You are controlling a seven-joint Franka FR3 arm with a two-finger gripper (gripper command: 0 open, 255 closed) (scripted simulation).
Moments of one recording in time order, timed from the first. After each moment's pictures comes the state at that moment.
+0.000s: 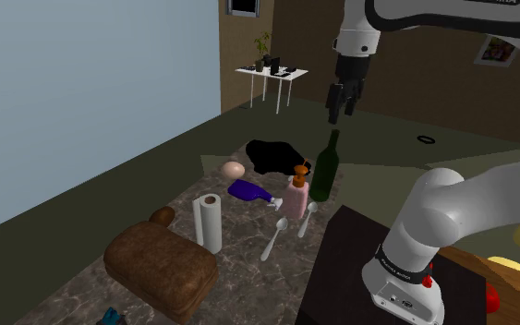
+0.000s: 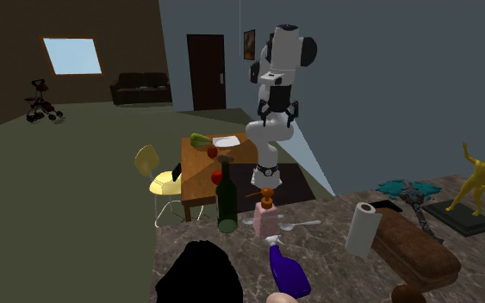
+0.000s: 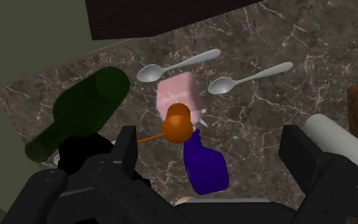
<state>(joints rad) -0.01 -0.82 -0.01 -2.31 -0.04 1.45 0.03</state>
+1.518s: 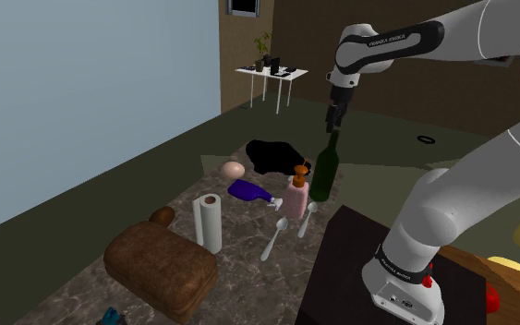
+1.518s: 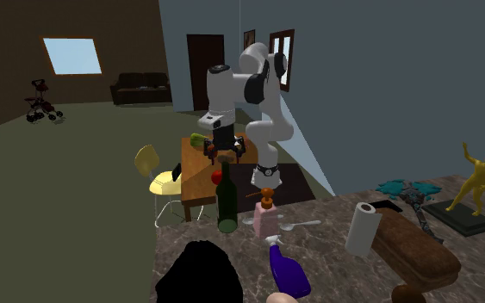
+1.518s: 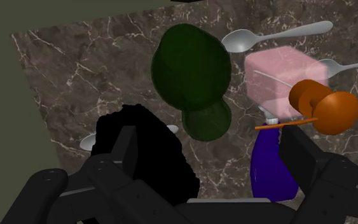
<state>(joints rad) -0.04 -0.43 -0.43 -2.30 -0.17 1.86 -0.47</state>
